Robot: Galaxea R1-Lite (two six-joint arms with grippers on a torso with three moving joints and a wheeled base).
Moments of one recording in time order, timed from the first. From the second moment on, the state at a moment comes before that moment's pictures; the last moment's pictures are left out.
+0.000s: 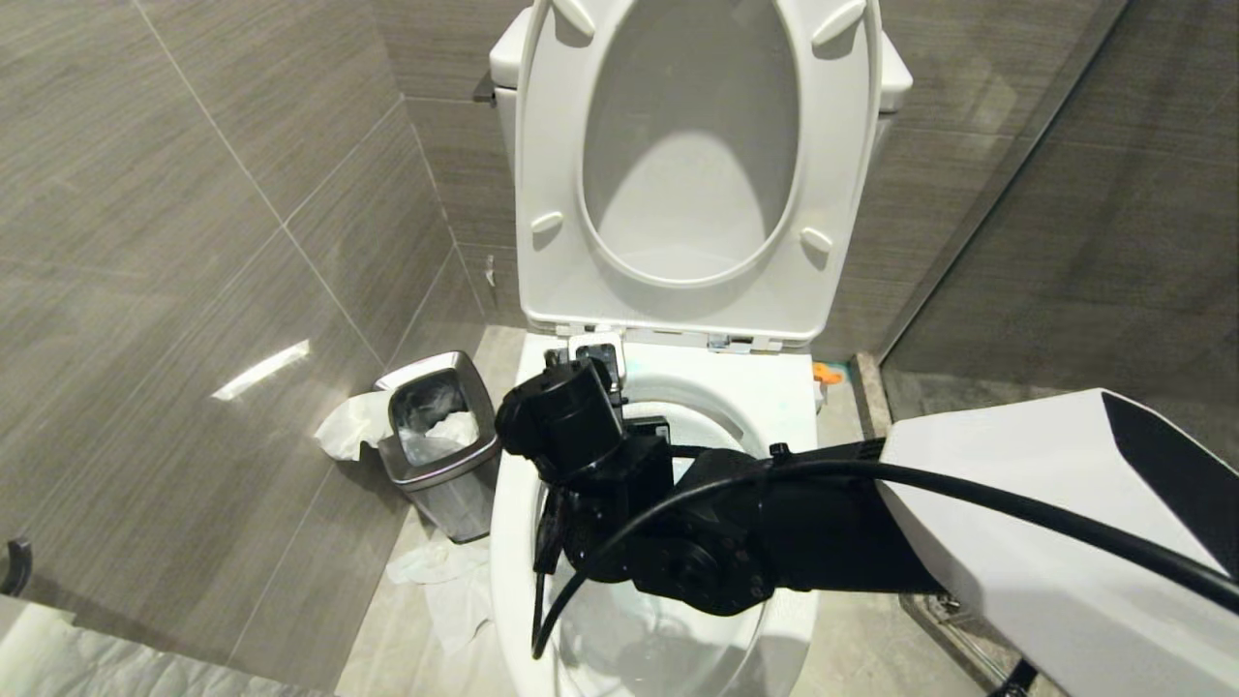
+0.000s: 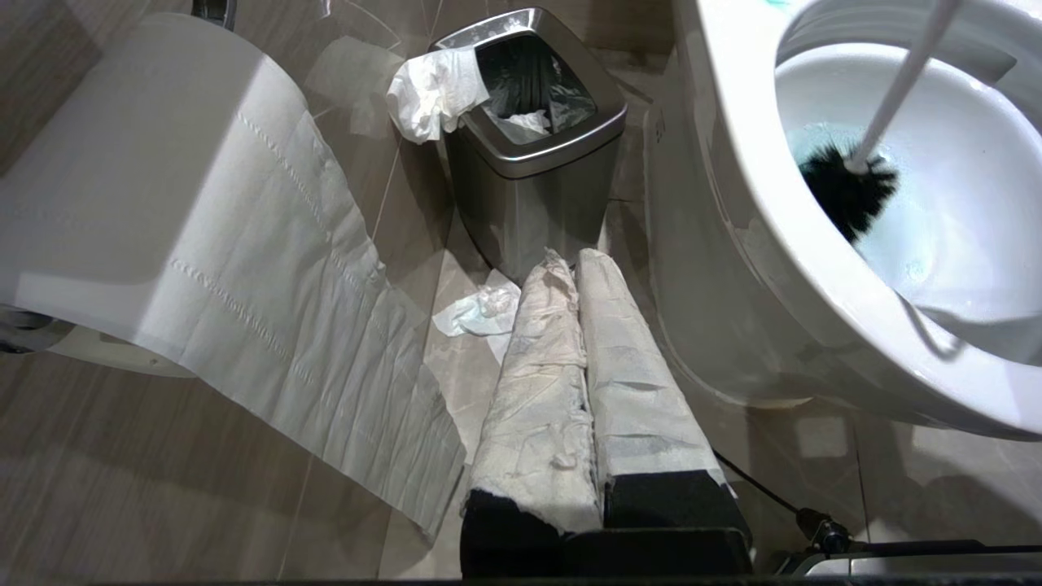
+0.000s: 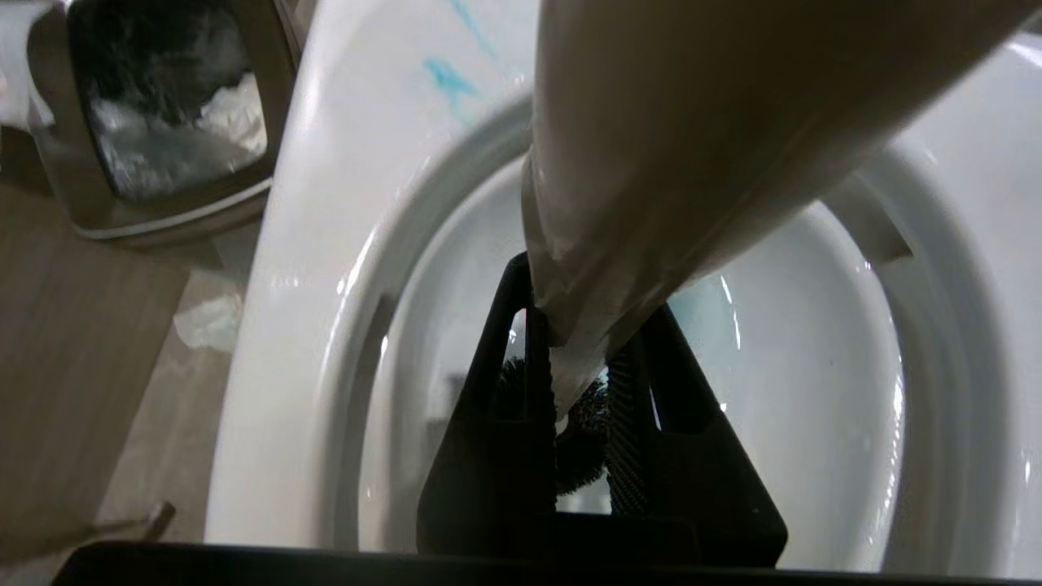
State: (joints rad) left arm -0.01 0.00 0.00 0.01 0.00 0.00; right arm 0.98 2.29 -1.68 -0.18 -0.84 0.33
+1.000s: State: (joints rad) left arm -0.01 0.00 0.00 0.01 0.00 0.00; right arm 1.05 2.31 -1.72 -0.16 -0.85 0.38
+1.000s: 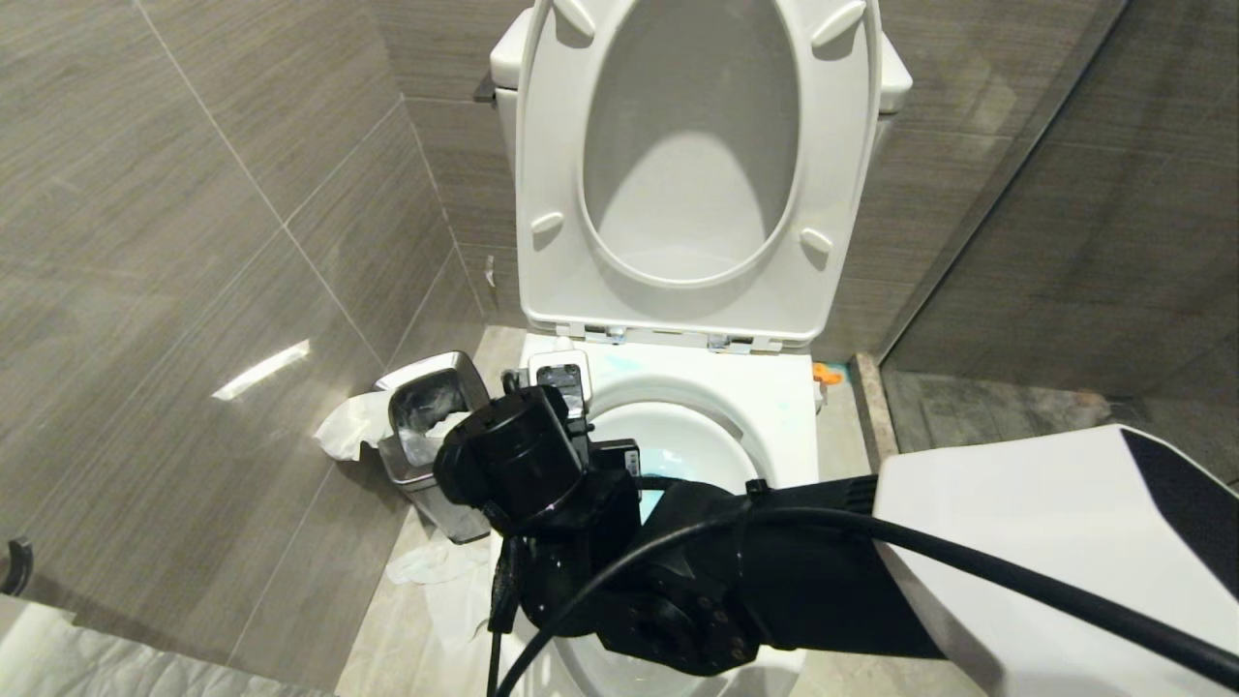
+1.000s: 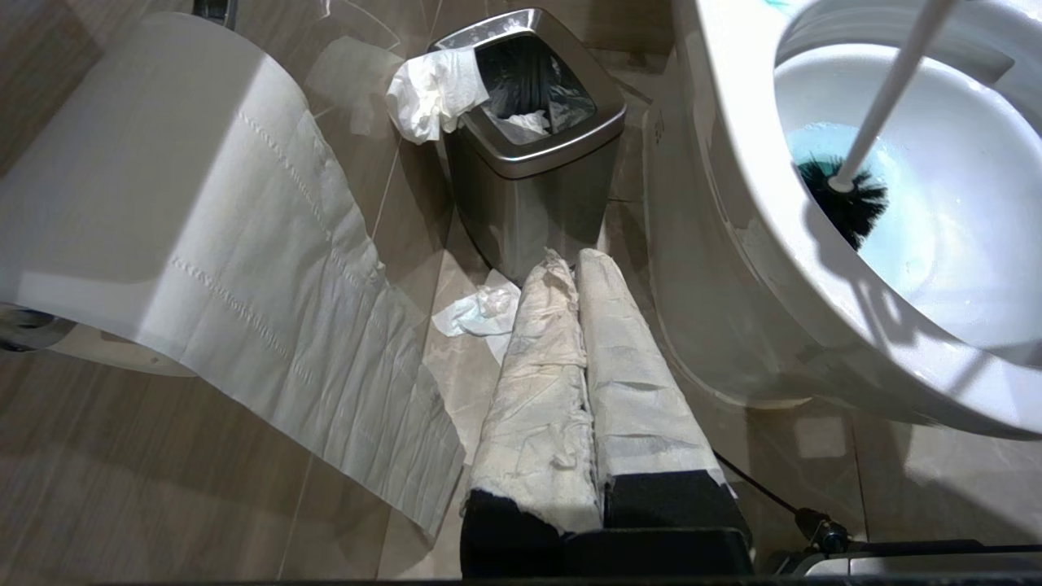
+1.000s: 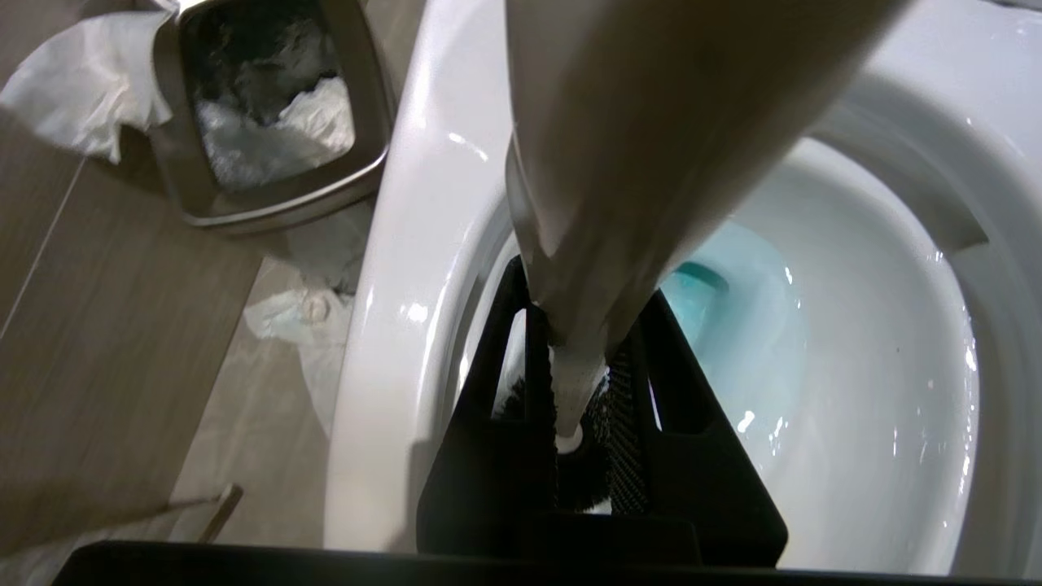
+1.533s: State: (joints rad) left arm -0.01 0.00 0.00 0.01 0.00 0.00; right arm 0.87 2.41 -1.97 -0.14 -0.85 0.26
